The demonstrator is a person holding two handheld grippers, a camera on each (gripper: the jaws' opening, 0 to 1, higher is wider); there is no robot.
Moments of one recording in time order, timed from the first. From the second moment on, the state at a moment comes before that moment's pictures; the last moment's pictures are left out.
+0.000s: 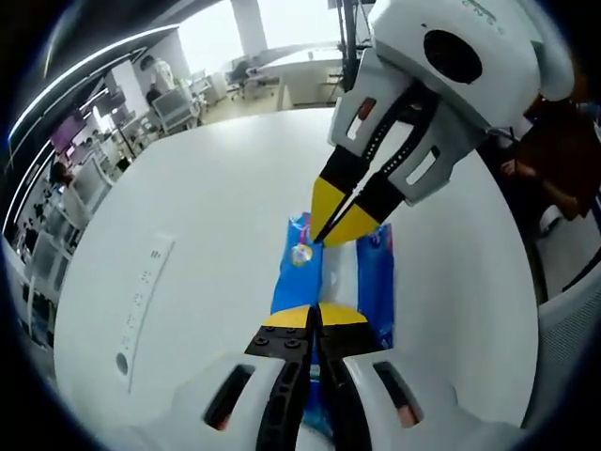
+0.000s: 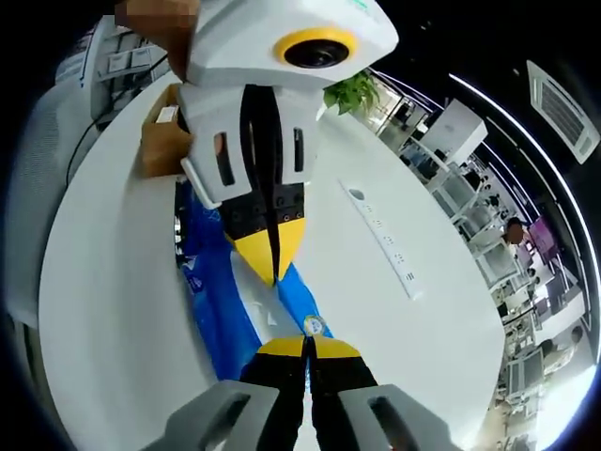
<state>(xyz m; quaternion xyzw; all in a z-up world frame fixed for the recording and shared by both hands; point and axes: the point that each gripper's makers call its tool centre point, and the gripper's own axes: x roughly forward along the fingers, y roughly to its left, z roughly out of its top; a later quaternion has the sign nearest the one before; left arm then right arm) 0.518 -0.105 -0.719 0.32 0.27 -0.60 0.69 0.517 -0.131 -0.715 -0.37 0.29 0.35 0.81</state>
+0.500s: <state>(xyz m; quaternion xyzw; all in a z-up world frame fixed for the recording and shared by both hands) 0.524 -0.110 -0.735 0.31 0.27 -0.59 0.69 0.523 -0.137 -0.729 -0.36 0.30 0.34 0.82</state>
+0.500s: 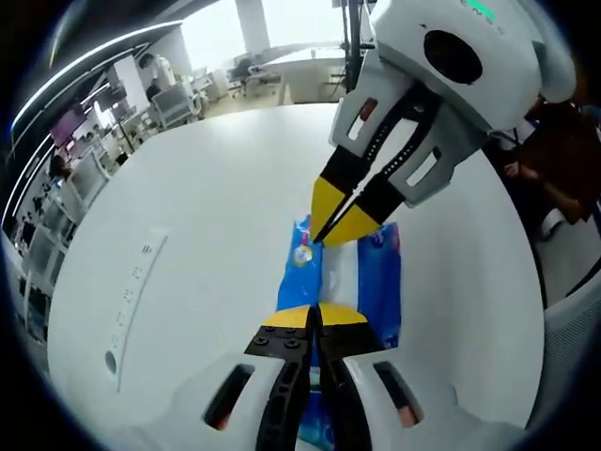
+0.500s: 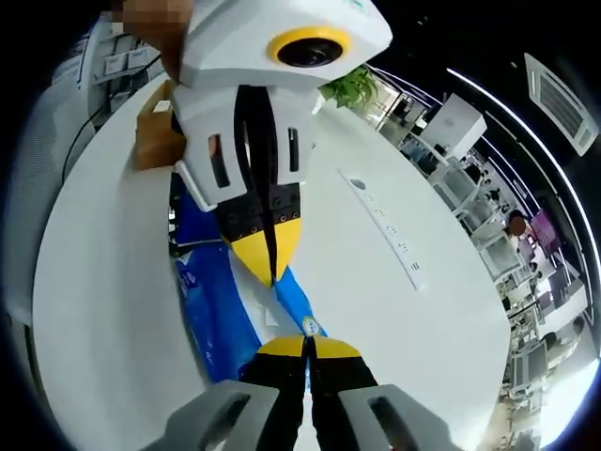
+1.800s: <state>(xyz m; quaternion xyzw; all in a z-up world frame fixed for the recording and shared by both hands) 0.507 -0.079 -0.714 0.29 0.29 -0.61 0.68 0.509 -0.121 -0.716 -0.27 0.32 0.32 0.85</state>
